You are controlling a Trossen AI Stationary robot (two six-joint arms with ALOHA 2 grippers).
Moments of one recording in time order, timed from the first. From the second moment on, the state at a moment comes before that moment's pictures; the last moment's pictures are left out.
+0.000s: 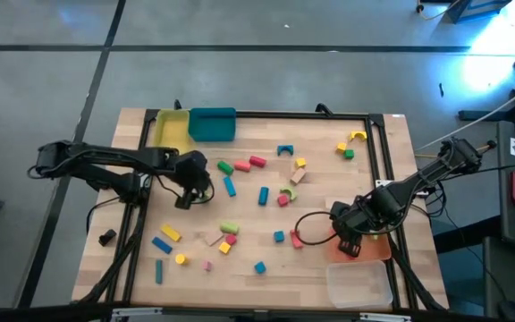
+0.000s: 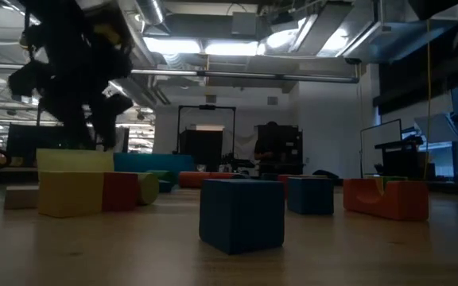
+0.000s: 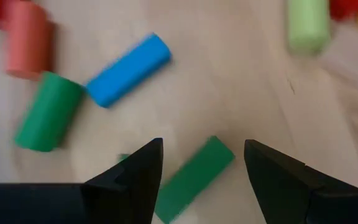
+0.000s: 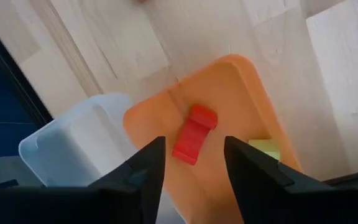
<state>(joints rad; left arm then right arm) 0.16 1.13 0.60 -0.58 0.13 0.41 0.55 1.32 1.12 -1.18 -0.11 1.01</state>
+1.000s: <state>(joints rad) 0.18 1.41 0.65 -0.52 0.08 0.40 0.26 1.32 1.12 -0.97 0.45 0.35</state>
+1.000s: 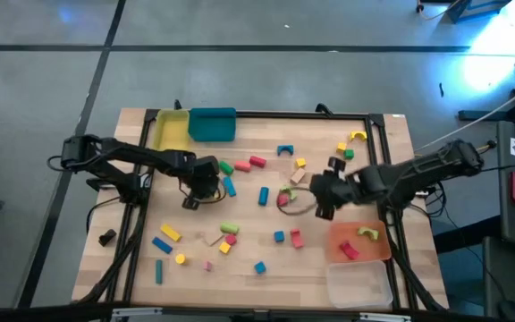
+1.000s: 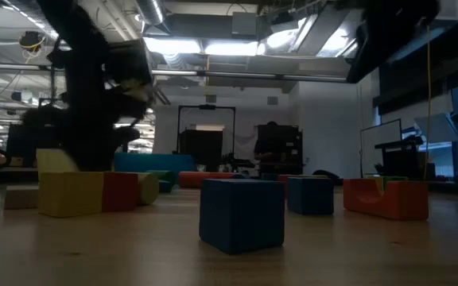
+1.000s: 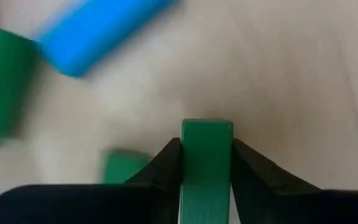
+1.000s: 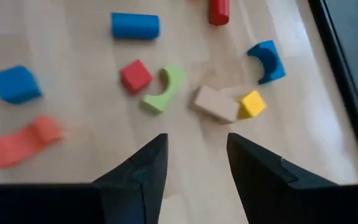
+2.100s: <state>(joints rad) 0.71 1.41 0.86 -0.15 -0.30 0.22 -0.37 1.42 1.12 -0.53 0.11 -0.40</state>
